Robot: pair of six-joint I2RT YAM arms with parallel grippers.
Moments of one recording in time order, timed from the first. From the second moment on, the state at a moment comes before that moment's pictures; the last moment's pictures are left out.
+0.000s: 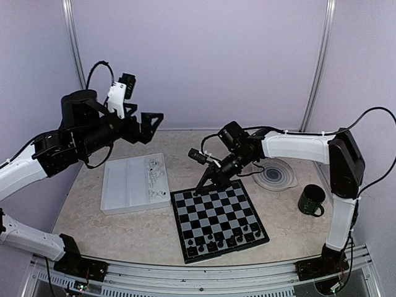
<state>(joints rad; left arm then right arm) -0.89 1.15 1.17 -0.20 -0.27 -0.01 0.77 1.96 1.51 -0.59 -0.94 -0.36</state>
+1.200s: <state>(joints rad) -0.76 1.20 0.86 0.30 -0.38 0.07 0.90 1.63 0.97 -0.53 -0.45 -0.76</state>
